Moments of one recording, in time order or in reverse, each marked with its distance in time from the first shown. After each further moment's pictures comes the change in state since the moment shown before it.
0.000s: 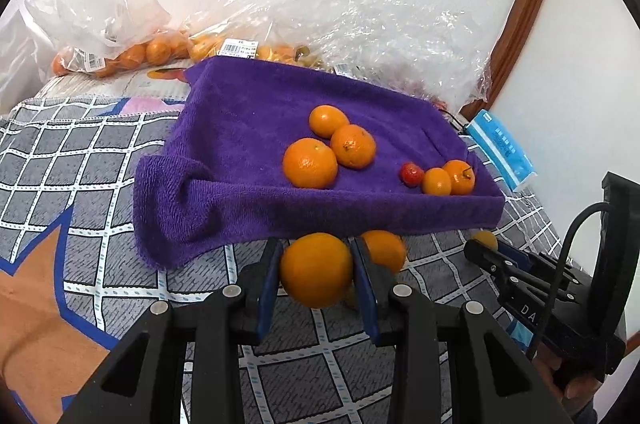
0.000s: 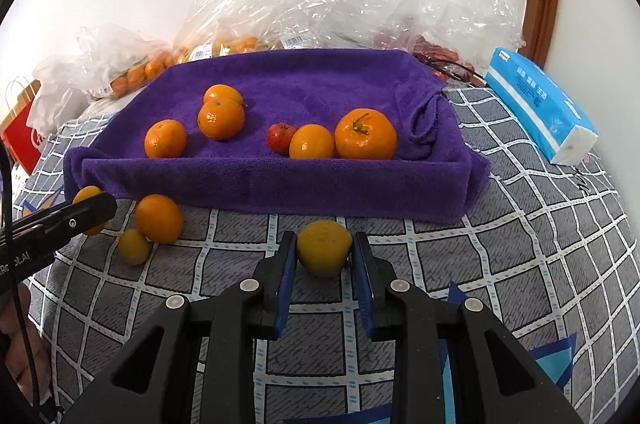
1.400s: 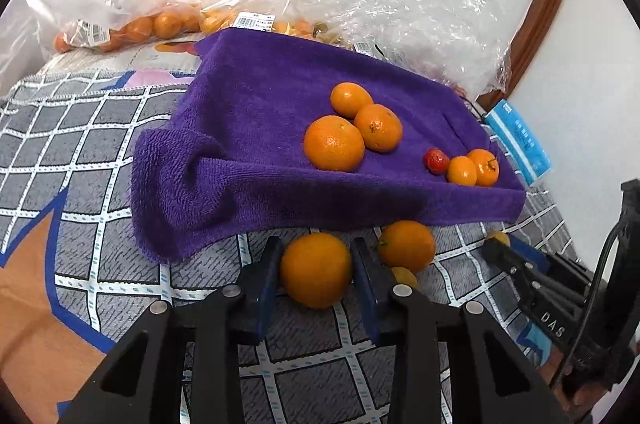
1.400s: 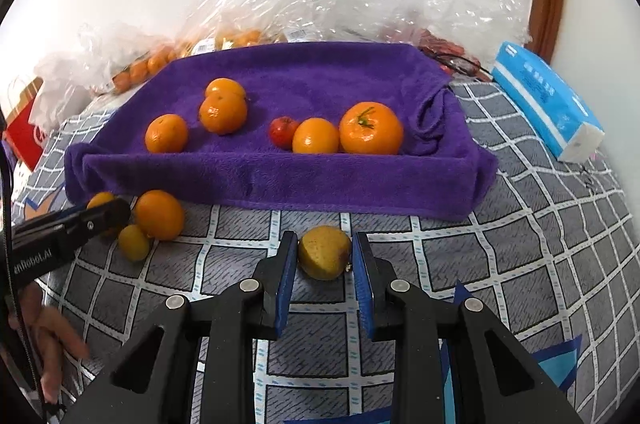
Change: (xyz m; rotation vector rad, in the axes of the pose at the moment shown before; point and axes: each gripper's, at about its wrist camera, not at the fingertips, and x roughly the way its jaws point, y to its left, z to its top) left arm 0.018 0.011 -0.001 -0.047 0.073 0.025; right arm 0.006 0.004 -0.001 -0.024 0.018 0.008
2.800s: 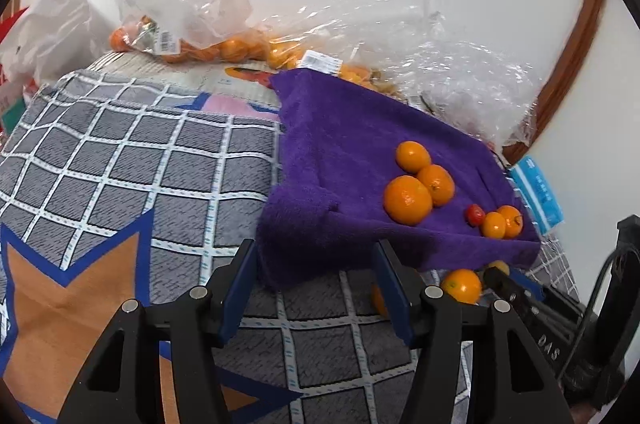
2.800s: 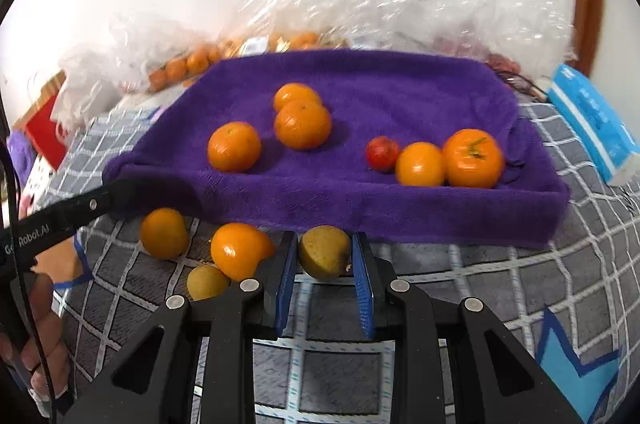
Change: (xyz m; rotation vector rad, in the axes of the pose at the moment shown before) left arm -0.028 0.051 0.013 -0.091 -0.110 0.042; right arm 0.007 0.047 0.010 0.006 -0.030 0.068
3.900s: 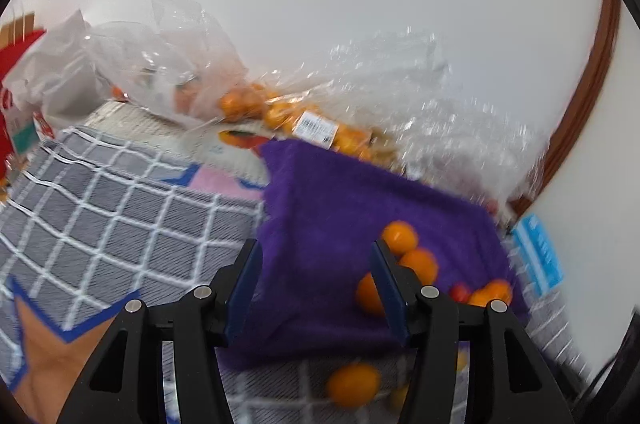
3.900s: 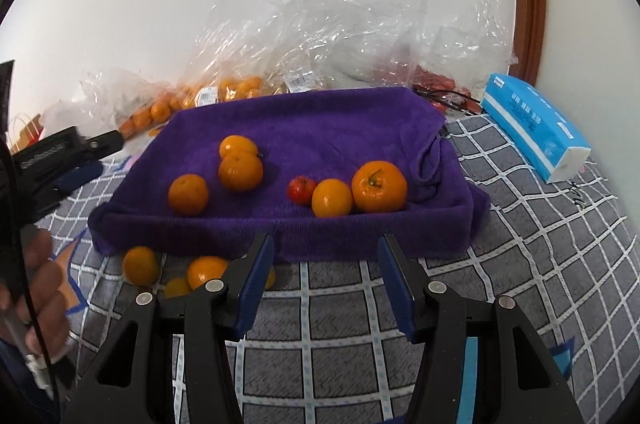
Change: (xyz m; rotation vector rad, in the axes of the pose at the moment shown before) left arm -0.006 -0.026 0.049 -0.036 -0.105 0.080; right arm -0.032 -0.030 0.008 0.072 -0.067 -0.092
